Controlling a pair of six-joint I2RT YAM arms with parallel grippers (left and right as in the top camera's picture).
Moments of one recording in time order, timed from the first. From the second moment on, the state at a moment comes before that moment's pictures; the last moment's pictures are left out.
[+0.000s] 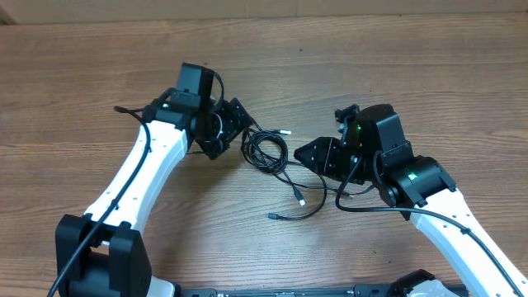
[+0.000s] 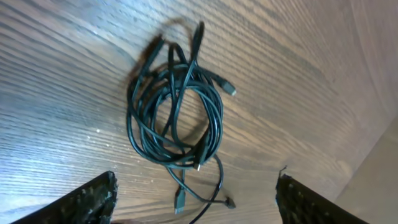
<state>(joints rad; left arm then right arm) -0.26 1.65 1.26 -0.76 0.37 -0.93 0.41 1.22 0.95 -0.59 -0.48 0.75</state>
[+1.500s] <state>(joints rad) -0.36 1.90 1.22 -0.68 0.30 -1.20 0.41 1.22 0.95 -0.72 -0.32 0.75</state>
